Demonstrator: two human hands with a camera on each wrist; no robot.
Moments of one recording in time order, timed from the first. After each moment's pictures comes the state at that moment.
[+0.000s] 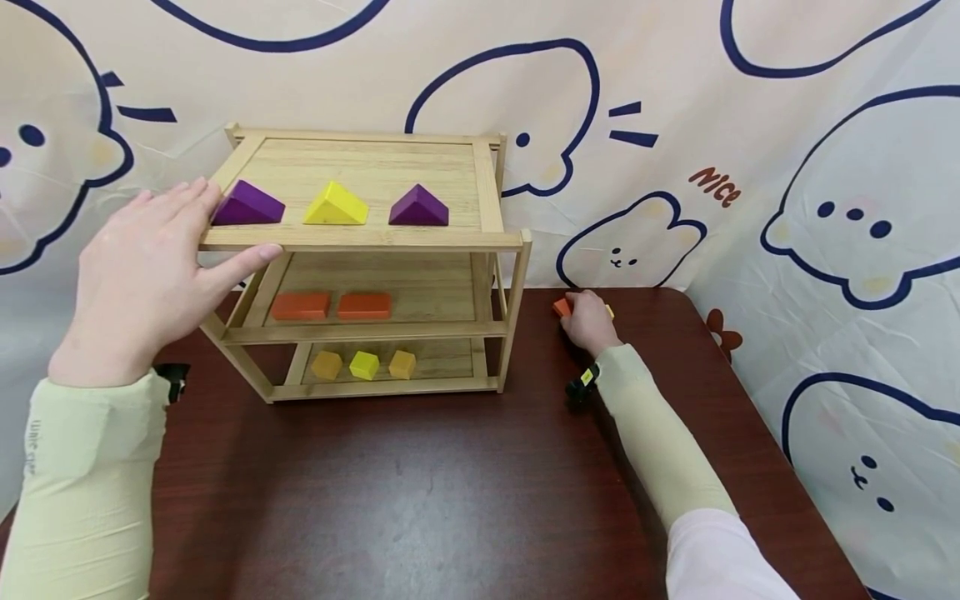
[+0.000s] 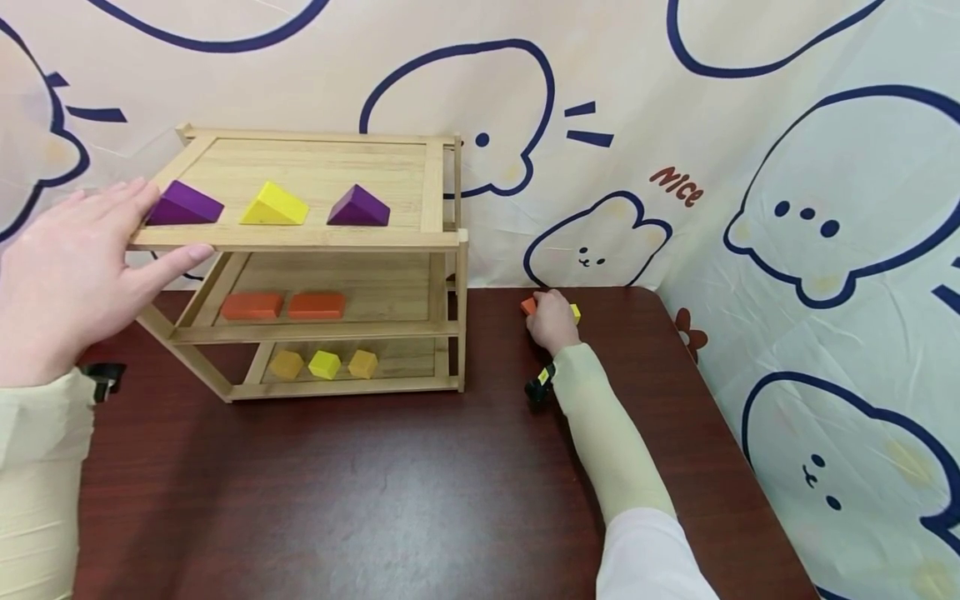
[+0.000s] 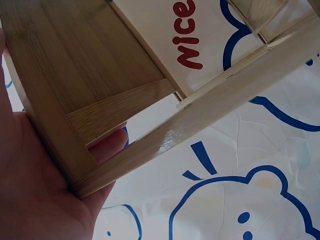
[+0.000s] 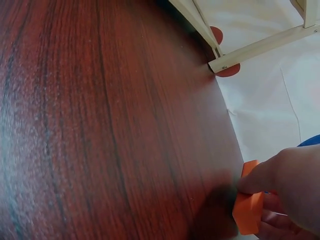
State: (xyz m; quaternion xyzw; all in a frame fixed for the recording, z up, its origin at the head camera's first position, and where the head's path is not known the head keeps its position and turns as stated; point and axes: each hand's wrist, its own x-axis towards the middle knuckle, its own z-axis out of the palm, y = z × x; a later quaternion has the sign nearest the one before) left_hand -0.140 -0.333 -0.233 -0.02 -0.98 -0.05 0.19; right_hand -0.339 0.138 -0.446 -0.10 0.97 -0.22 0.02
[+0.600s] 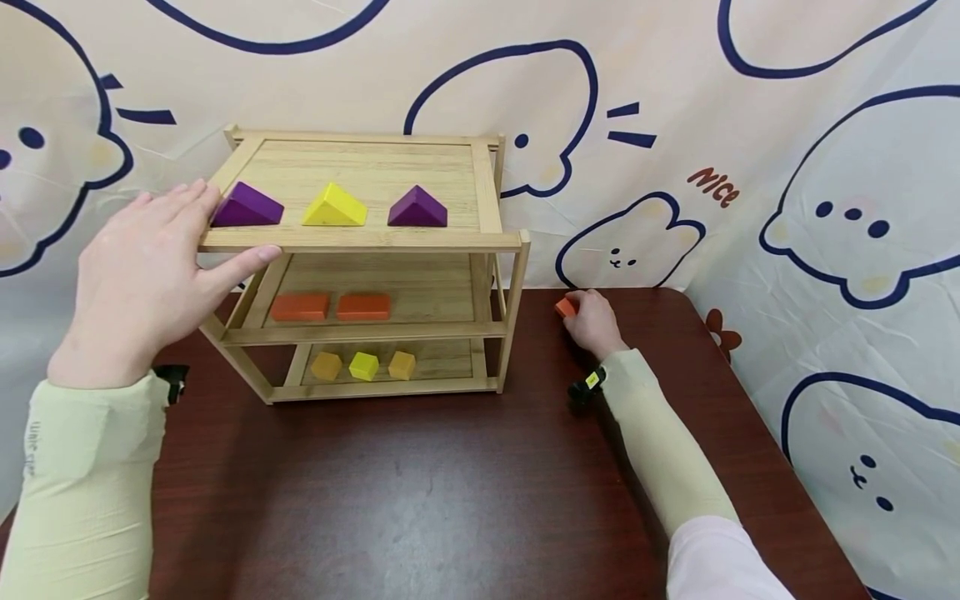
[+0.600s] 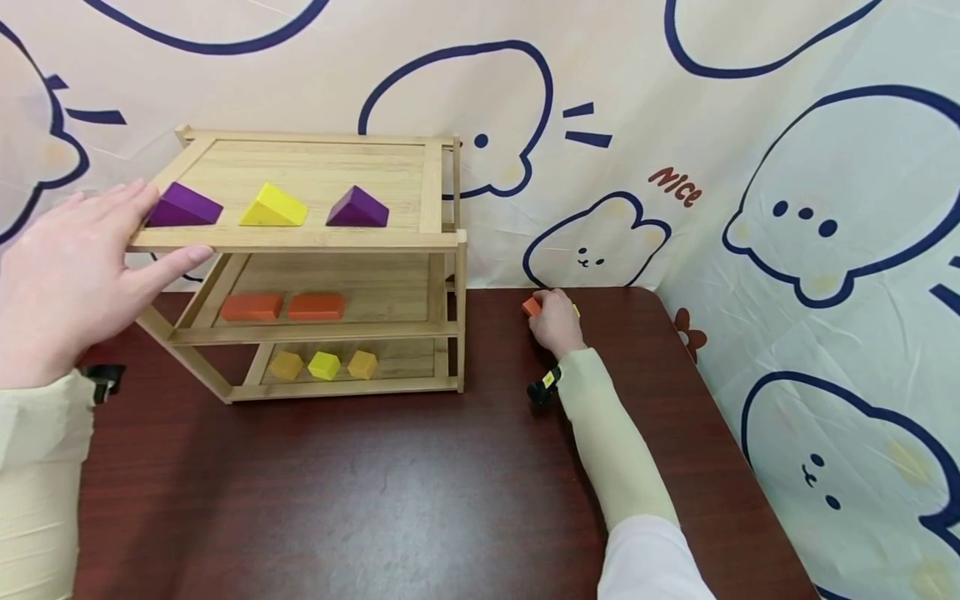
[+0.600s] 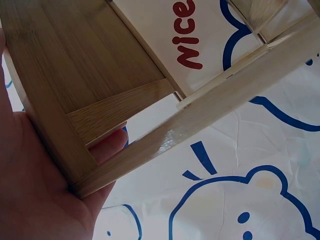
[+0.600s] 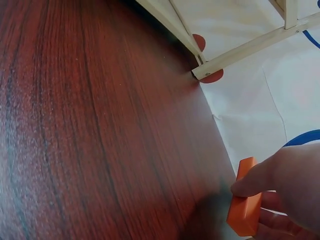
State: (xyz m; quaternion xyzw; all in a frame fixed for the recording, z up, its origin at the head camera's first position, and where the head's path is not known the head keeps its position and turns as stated) left_hand -0.141 -0.333 -0.232 -0.02 -0.98 -0.05 0.19; right_hand -0.334 0.145 -0.445 -0.10 0.96 -0.27 -0.02
